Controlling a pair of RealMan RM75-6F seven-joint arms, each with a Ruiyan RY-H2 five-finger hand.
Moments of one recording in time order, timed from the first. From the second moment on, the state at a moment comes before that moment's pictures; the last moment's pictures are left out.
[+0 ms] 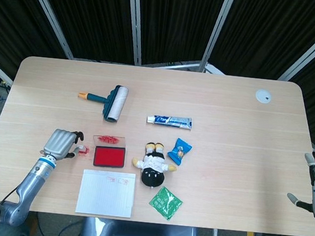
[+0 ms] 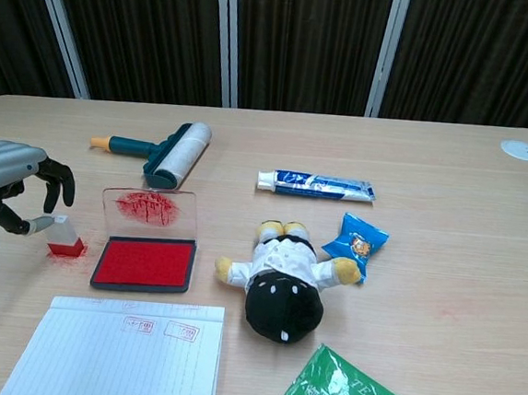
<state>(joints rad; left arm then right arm) -0.50 -1.54 -0.09 -1.31 1.24 0.99 0.32 0.07 -1.01 0.10 -1.64 -1.40 1.44 -0.02</state>
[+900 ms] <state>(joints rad) -0.51 -1.55 -0.06 -1.26 1.31 1.02 0.25 0.08 -1.01 0.10 -1.64 -1.38 1.42 -0.02</state>
